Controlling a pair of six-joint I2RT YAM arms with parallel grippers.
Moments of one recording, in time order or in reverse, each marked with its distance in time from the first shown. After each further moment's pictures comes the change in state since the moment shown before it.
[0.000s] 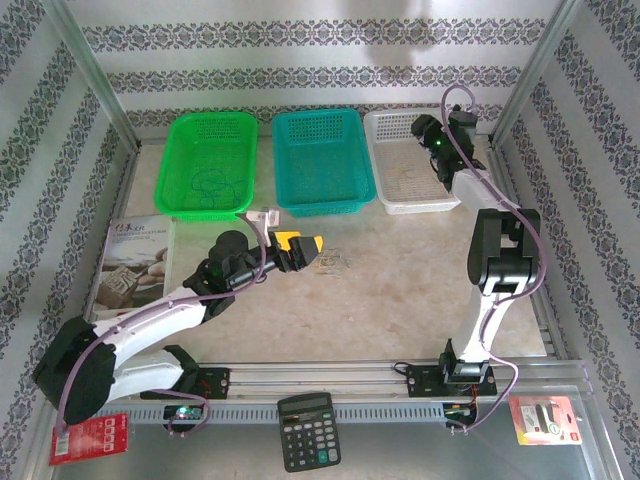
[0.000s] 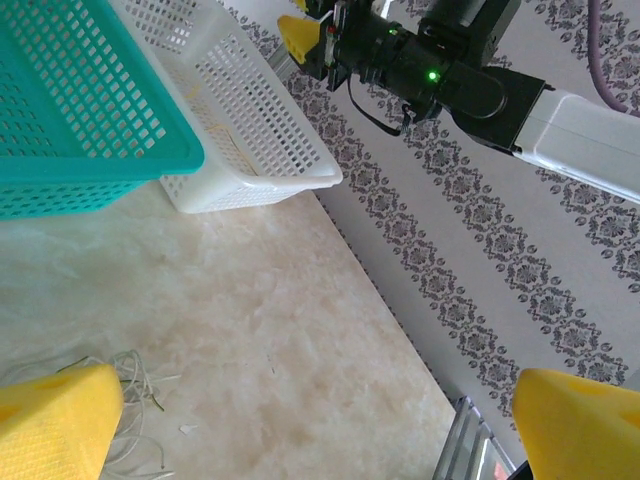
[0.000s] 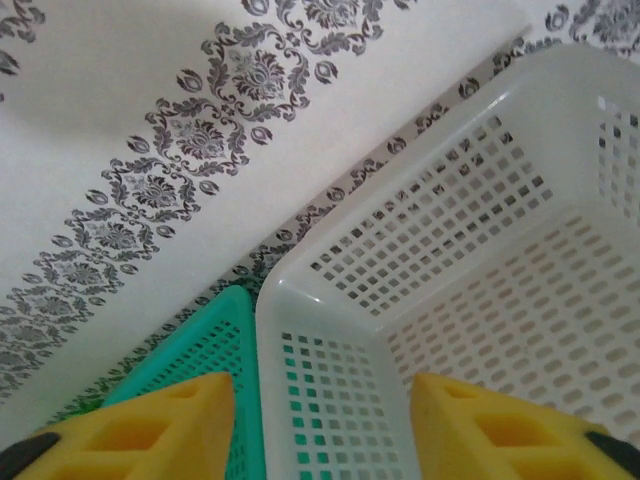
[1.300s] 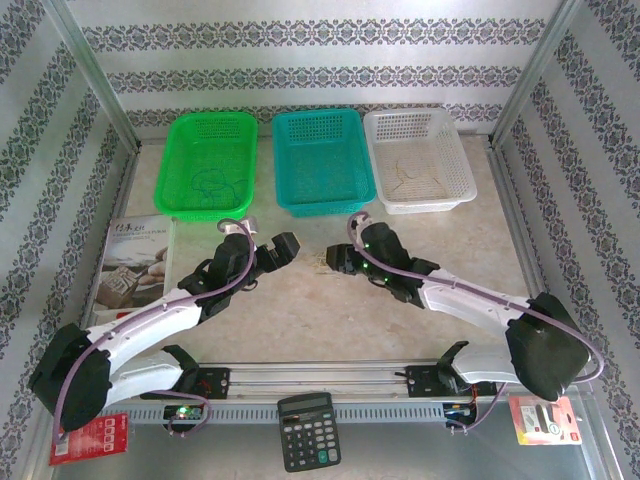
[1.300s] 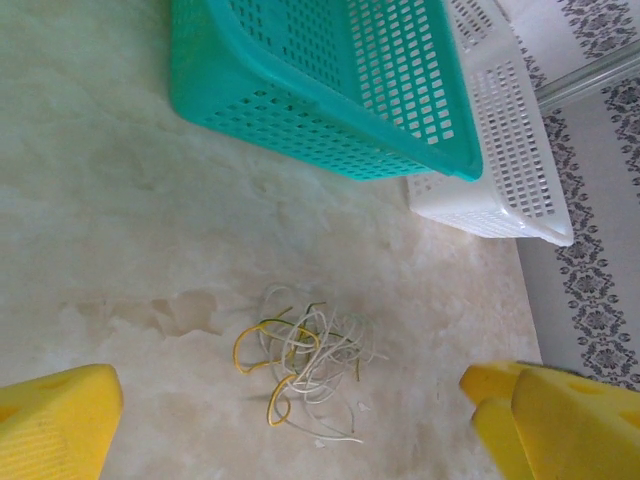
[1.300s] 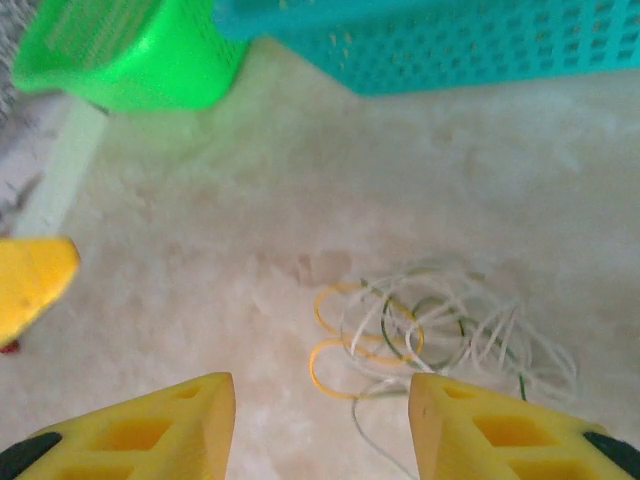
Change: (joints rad) left arm 0.026 -0.031 -0.003 -0.373 -0.325 -0.207; right arm 0.750 -0.651 -0.826 -0.116 0.134 -0.164
